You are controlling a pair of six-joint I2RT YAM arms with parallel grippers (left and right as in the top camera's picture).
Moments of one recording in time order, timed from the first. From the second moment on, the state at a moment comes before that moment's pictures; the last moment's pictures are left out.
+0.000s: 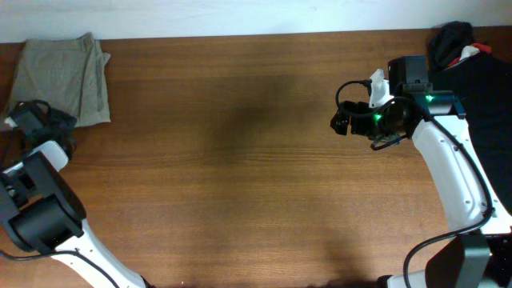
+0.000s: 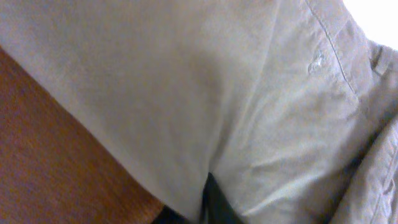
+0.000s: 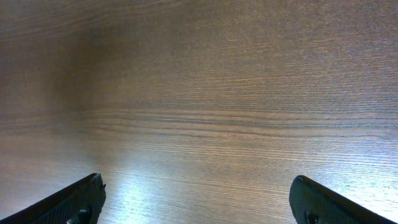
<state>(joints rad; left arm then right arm) 0.56 2.20 1.33 0.20 0.04 -0.52 0.00 1.60 1.39 -0.99 -0.31 0.19</state>
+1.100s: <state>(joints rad) 0.60 1.48 1.42 -0.53 0.73 -0.49 0.00 1.38 1.39 -0.98 -0.31 0.19</state>
